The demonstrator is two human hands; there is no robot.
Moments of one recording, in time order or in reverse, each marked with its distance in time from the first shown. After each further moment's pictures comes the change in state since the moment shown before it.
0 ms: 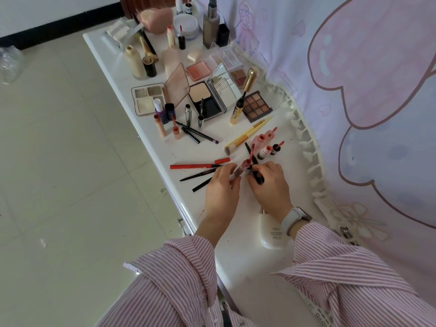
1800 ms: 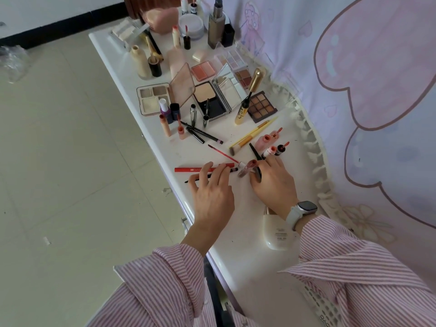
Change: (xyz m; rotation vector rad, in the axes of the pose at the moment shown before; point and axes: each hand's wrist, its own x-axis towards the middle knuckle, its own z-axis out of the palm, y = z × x) left_hand -0.008 -0.008 -0.029 0.676 0.041 0.217; right_hand 0.011 -0.015 -0.013 -0.292 -0.122 -0.086
